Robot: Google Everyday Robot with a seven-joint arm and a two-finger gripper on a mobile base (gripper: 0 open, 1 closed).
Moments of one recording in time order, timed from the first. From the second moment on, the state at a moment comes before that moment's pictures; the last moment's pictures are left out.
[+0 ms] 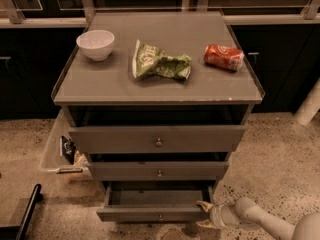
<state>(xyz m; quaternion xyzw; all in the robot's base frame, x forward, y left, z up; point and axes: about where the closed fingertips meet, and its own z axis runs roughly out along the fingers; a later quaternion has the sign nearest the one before) 0.473 -0.221 0.153 -0.68 0.65 0.14 0.31</state>
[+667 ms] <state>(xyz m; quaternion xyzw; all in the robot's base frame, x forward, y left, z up) 0.474 -0.221 0.160 -0.68 0.65 0.14 0.31</state>
